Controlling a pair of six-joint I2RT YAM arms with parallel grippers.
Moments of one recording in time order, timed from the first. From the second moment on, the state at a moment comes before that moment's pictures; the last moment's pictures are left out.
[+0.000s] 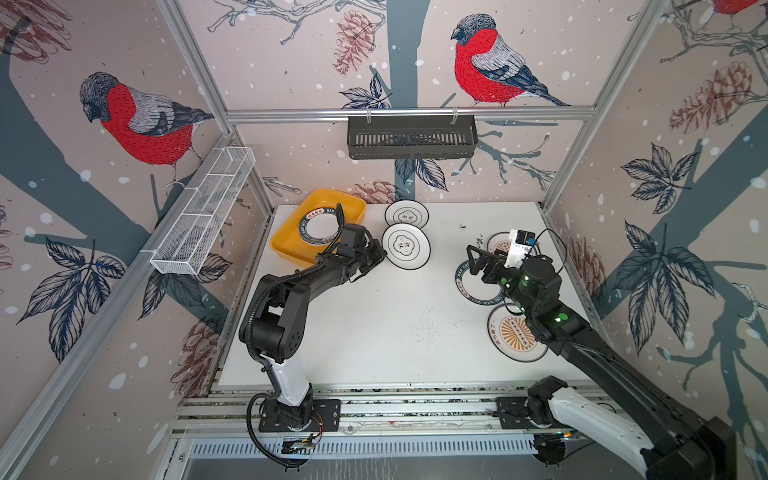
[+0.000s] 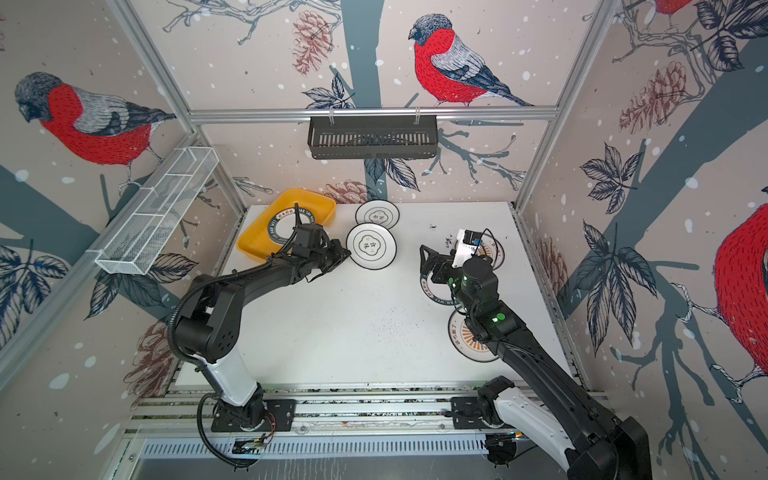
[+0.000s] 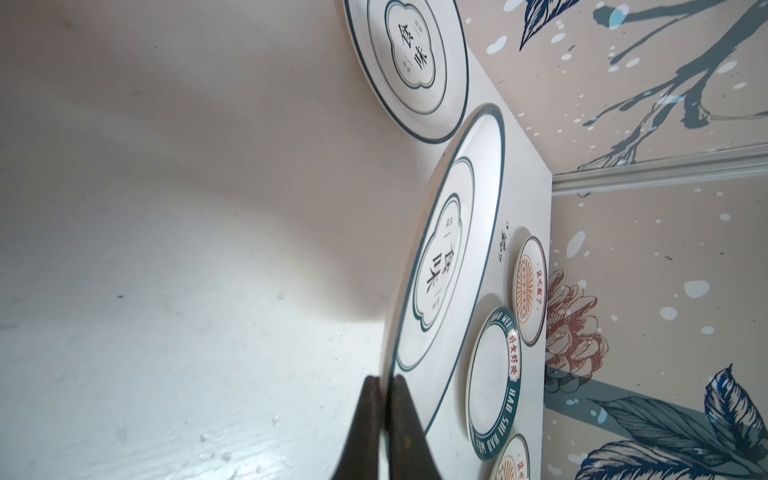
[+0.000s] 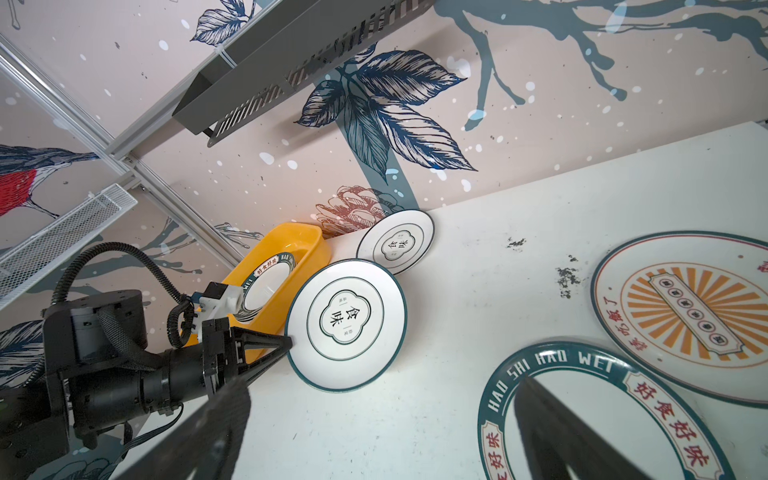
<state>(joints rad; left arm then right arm) -0.35 1.78 1.11 -0.02 0.36 -0.87 0.48 0.90 0.68 0.05 0.08 0.49</state>
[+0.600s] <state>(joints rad) -0.22 1.73 1.13 -0.19 0.47 -0.74 0.50 0.92 0.70 0.06 0.06 0.51</state>
